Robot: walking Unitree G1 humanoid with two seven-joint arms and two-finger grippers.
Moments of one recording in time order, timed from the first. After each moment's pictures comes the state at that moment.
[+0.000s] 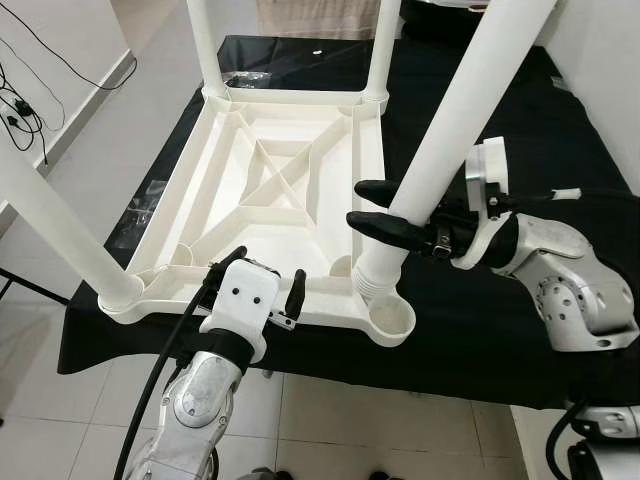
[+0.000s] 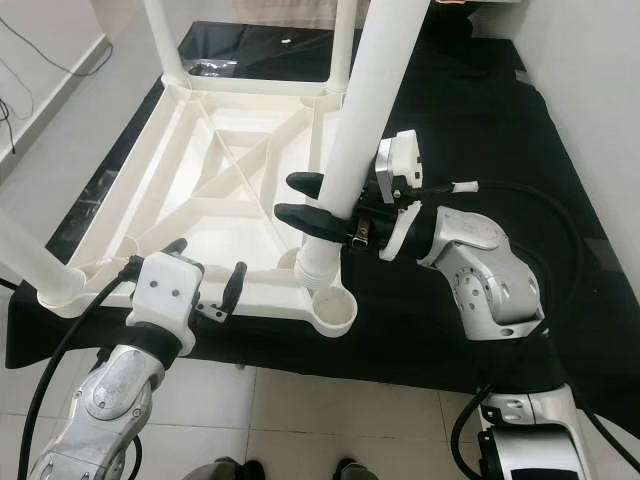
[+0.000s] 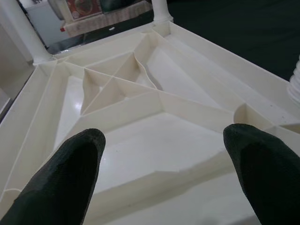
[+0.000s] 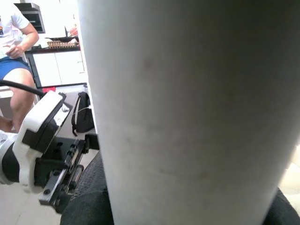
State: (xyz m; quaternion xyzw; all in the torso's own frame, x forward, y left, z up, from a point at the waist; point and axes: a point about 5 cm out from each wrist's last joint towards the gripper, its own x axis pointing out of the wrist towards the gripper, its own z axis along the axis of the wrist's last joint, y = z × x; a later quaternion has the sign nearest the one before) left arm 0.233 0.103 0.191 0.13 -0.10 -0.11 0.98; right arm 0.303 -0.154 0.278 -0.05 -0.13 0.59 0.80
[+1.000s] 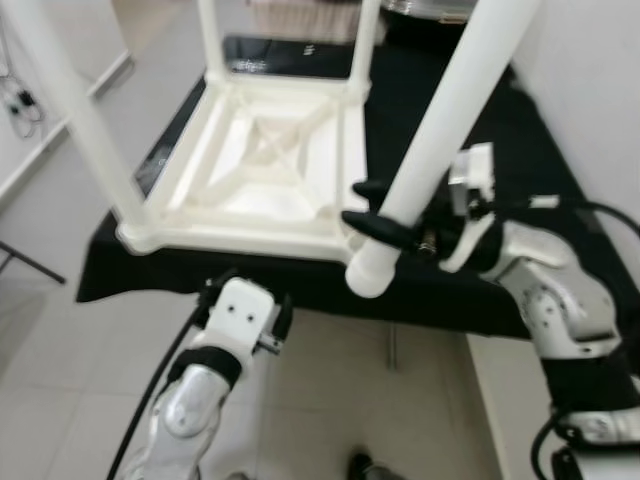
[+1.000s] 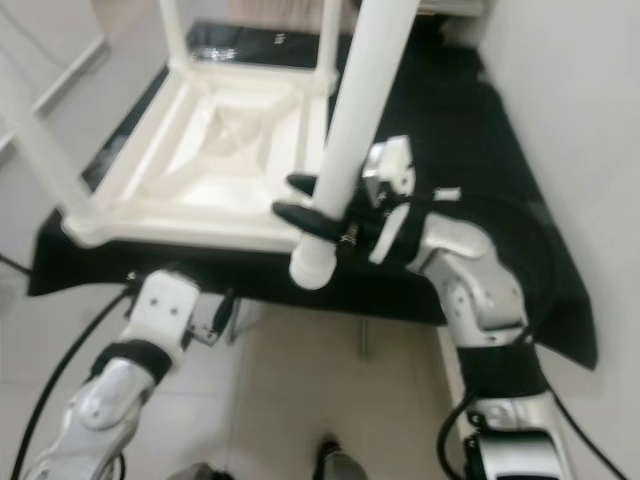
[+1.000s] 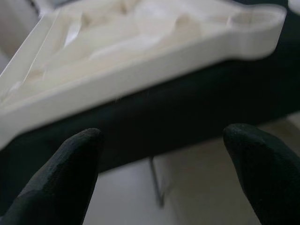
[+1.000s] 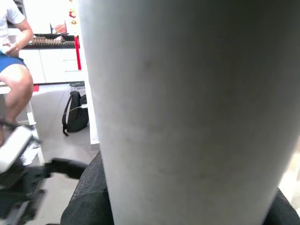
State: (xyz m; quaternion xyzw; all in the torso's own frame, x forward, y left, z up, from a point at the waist) left arm 0.235 0.115 0.156 0.13 -0.03 -0.11 0.98; right arm 0.313 -0.150 0.274 -0.05 -0.14 0.52 0.84
